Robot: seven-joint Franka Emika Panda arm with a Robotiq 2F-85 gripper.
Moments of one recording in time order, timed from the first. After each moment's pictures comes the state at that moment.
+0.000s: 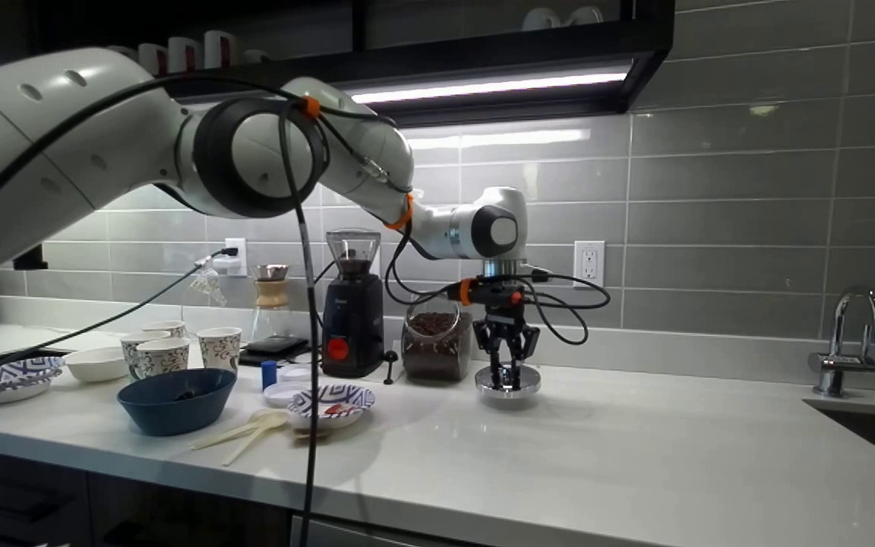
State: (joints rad) arm 0.19 0.91 0.05 -1.02 -0.09 1.97 0.00
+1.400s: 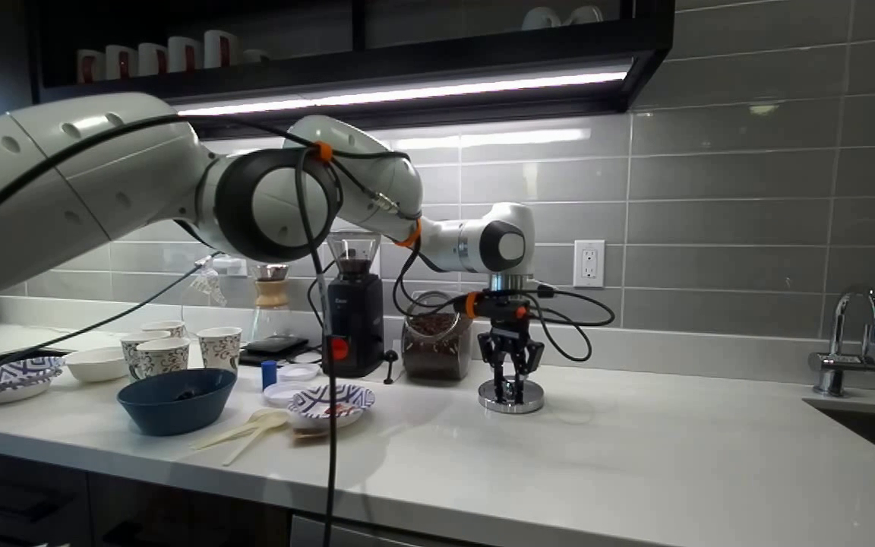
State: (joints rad) arm 0.19 1.04 0.05 -0.84 -0.09 1.89 0.01
